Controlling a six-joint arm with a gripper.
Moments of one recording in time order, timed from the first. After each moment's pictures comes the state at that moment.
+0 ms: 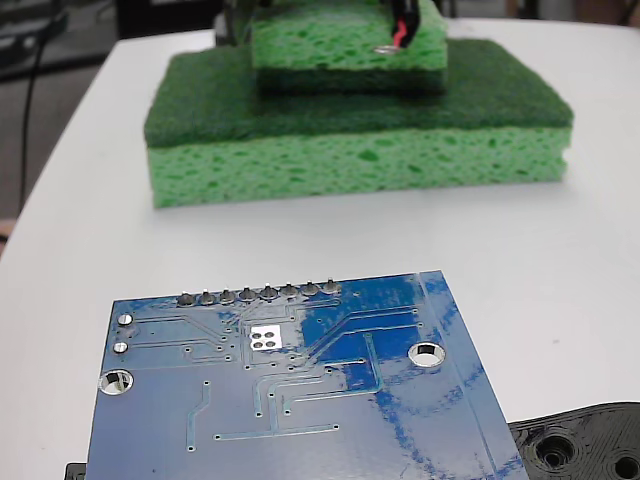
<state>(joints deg) 4.0 174.9 171.9 44.2 -0.5 3.5</state>
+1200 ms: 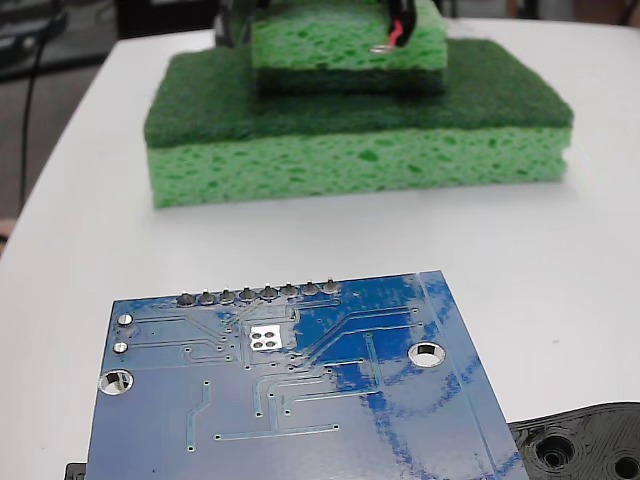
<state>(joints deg) 6.2 174.9 171.9 44.2 -3.3 3.1</state>
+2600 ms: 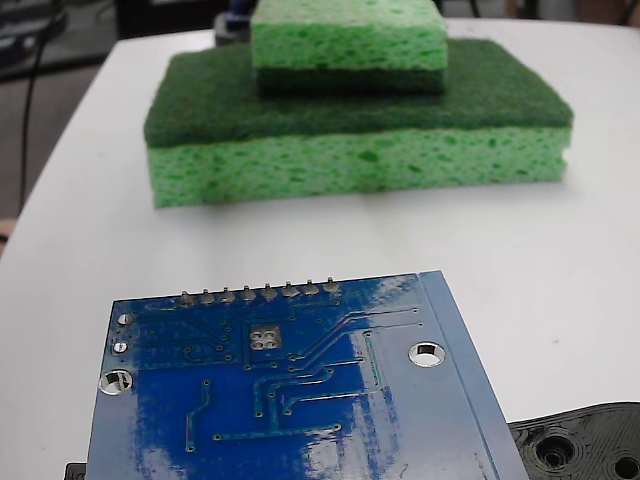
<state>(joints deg) 25.6 123.5 129.1 45.3 -26.1 -11.7</state>
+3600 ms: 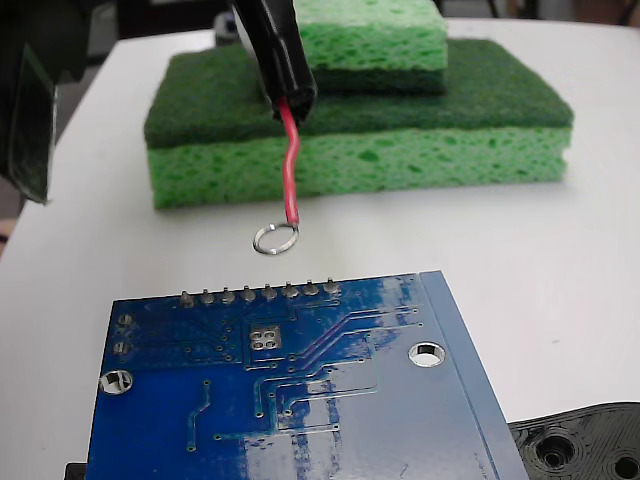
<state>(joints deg) 29.8 102.0 119.4 43.1 -33.2 -18.2</state>
